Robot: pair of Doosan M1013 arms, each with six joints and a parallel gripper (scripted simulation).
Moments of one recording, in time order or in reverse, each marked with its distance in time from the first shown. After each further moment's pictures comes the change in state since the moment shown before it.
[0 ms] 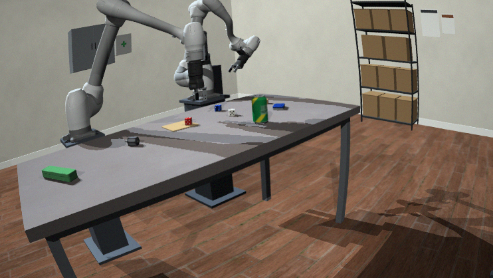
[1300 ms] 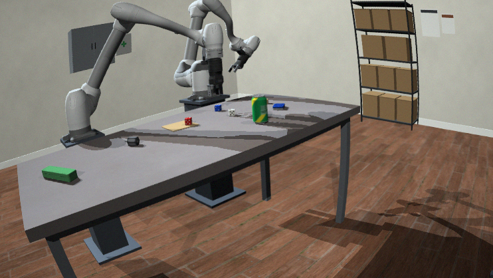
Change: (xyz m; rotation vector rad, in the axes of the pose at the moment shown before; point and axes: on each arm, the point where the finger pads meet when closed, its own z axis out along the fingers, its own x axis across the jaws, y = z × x) left arm 0.000 0.000 0.000 0.000 0.000 0.000; right arm -0.050 -0.149 0.005 -0.001 0.002 -1.521
